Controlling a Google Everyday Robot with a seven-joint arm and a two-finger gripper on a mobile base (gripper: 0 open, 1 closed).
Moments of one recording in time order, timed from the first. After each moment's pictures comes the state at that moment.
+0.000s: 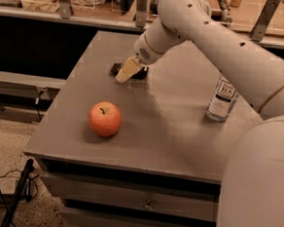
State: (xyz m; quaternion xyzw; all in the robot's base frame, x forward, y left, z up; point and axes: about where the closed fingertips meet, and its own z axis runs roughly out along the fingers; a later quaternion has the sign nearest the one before) arm 0.712 0.034 0.832 -0.52 0.80 0.15 0.28
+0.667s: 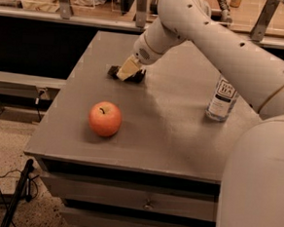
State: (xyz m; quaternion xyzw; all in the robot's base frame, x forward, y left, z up) arm 0.711 0.036 0.830 -0.52 0.79 0.15 0.28
